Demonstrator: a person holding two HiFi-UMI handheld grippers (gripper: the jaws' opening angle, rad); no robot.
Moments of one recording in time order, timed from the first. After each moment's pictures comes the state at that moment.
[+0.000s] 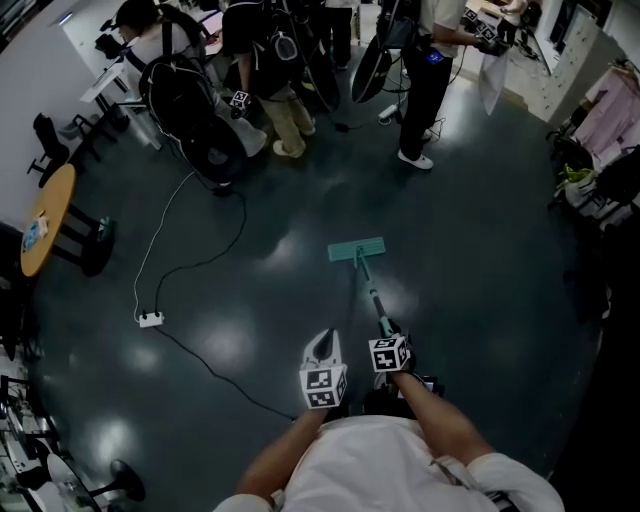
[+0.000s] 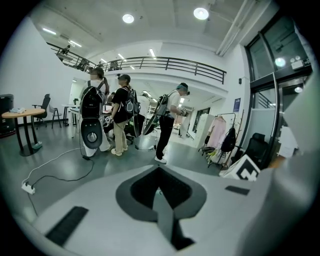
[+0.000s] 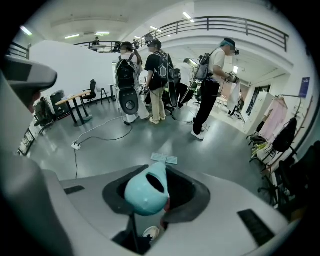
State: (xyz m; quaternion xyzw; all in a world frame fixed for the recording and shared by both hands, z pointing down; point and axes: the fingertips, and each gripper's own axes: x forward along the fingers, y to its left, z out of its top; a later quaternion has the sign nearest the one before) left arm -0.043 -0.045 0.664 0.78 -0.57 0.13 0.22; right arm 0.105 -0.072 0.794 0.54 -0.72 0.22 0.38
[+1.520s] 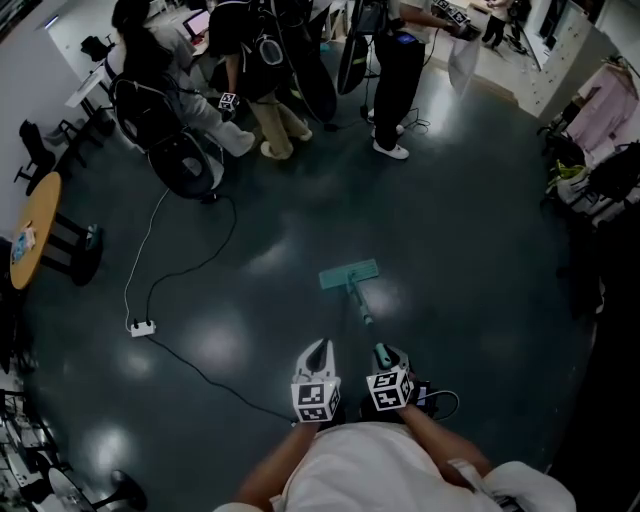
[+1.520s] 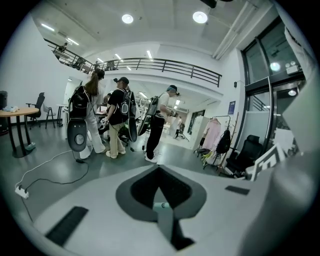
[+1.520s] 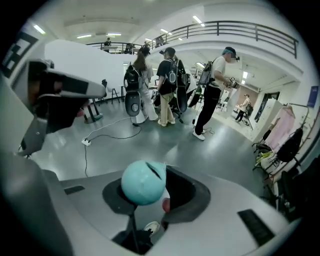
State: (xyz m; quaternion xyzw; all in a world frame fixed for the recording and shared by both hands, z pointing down) left arm -0.038 -0.056 0.654 0.80 -0.56 0.12 0.21; right arm 0.099 -0.025 0.743 0.50 -0.75 0.20 0.38
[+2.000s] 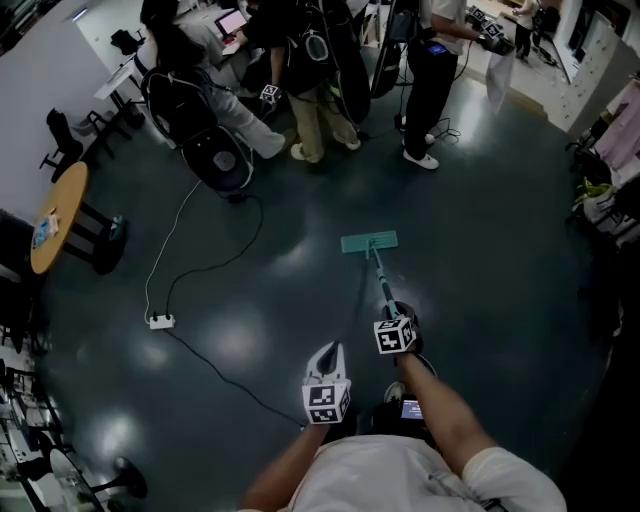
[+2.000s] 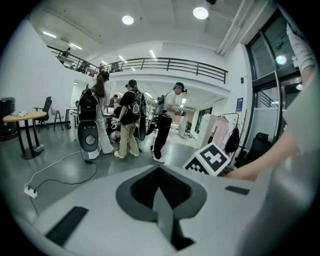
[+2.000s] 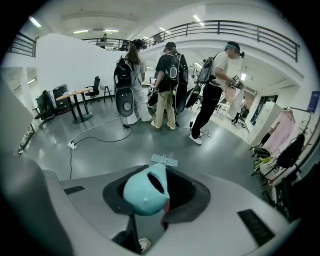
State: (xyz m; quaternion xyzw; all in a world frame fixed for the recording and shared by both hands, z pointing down) left arm -0.068 -0.069 0.658 0.77 -0.59 0.13 0.21; right arm 0.078 -0.188 0.796 0.52 -0.73 0.18 0.39
